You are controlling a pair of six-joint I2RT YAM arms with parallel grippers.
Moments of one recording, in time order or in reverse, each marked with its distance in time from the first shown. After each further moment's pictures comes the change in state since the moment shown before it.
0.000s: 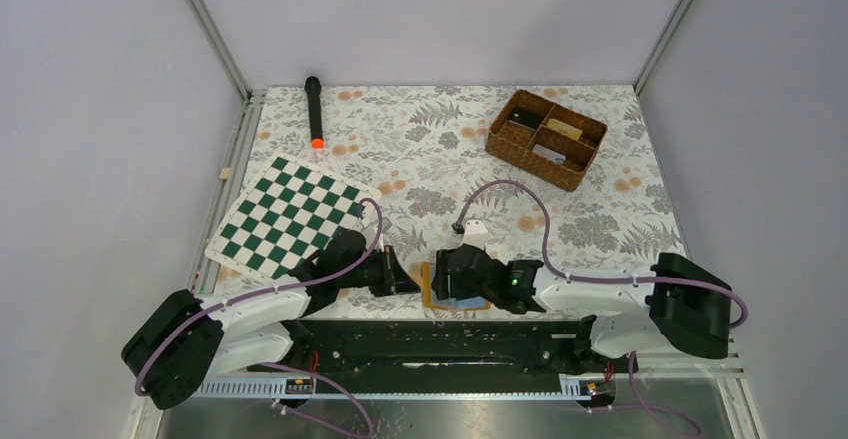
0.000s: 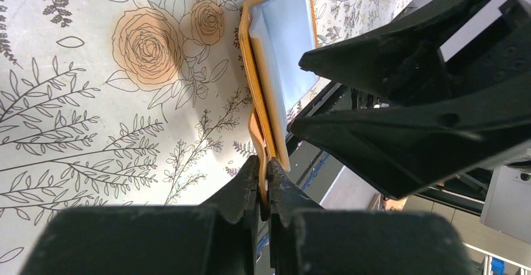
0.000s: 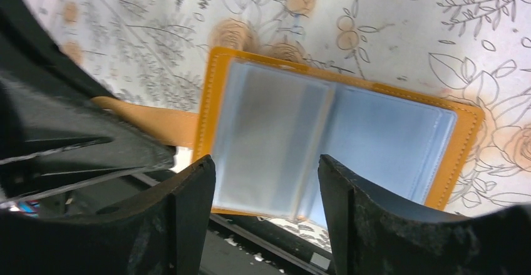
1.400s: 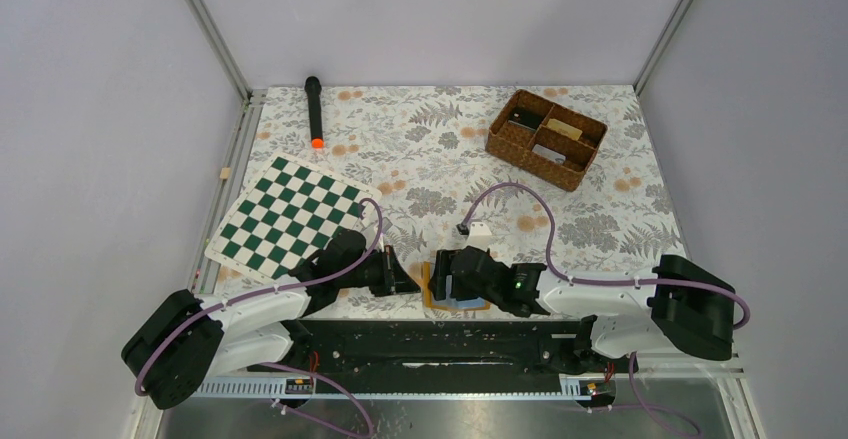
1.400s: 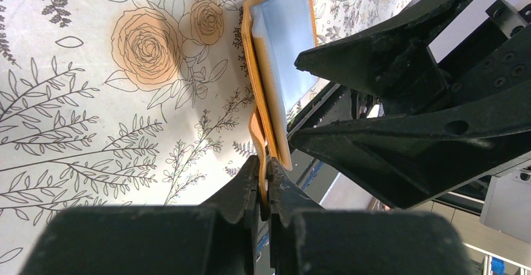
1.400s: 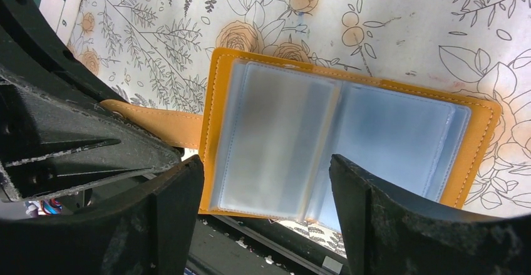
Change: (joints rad) left arm -0.001 0.000 0.000 0.002 0.000 -0.001; right arm 0.000 -0.042 -0.058 0.090 -0.013 0.055
